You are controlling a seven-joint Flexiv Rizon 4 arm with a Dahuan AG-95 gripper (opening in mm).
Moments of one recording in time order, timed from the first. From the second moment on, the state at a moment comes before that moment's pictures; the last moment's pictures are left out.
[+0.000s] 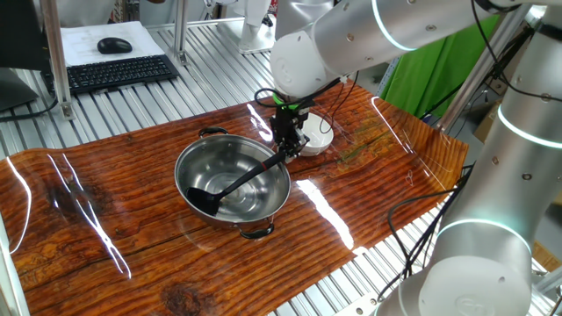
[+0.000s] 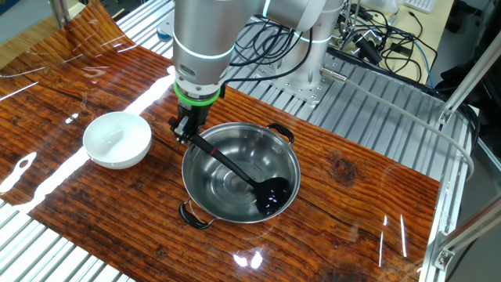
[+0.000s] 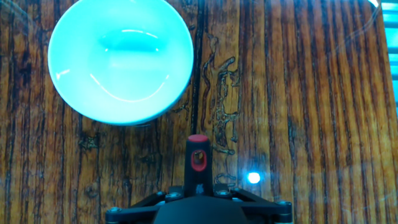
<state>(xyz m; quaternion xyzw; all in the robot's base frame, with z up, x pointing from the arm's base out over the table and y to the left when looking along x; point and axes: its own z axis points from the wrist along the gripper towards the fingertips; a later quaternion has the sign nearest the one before) 0.494 -0.094 0.086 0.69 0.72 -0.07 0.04</state>
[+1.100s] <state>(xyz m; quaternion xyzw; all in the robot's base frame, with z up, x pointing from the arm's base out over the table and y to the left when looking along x) 0.496 -0.096 0.105 0.67 0.73 -0.08 0.05</state>
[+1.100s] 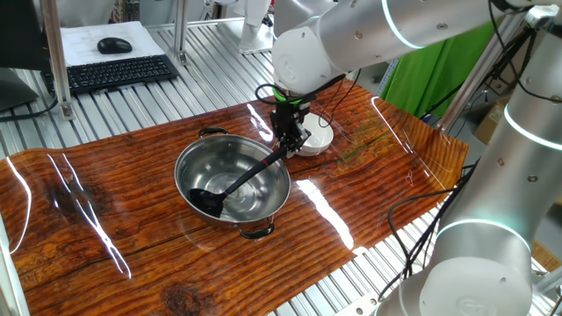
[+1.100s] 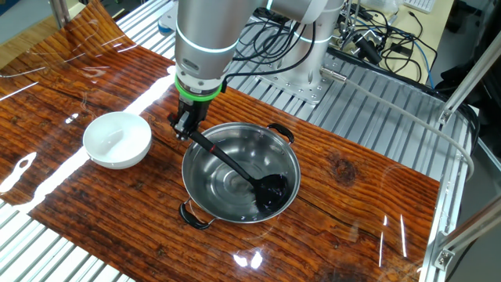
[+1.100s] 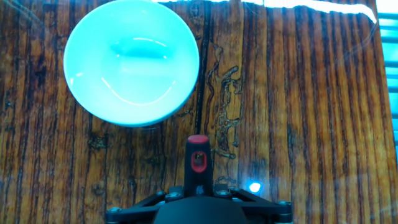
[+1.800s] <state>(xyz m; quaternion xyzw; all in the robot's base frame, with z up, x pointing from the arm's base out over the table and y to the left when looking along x) 0.500 -0.102 0.118 0.65 0.75 -0.08 0.07</state>
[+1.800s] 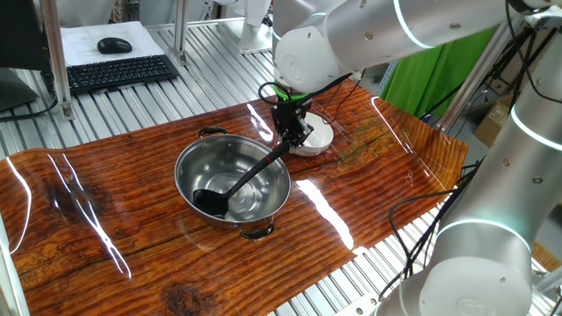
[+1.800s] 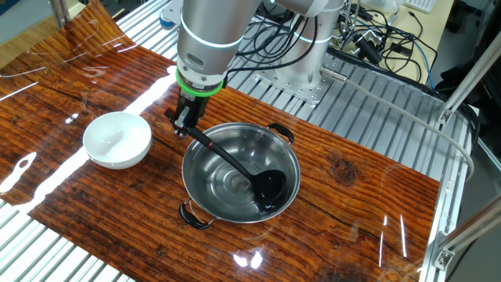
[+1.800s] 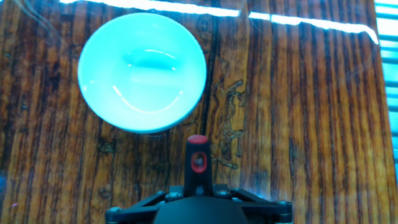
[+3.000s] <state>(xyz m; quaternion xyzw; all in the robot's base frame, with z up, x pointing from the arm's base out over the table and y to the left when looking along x) 0.509 -0.106 0.141 0.65 0.75 -0.09 0.08</state>
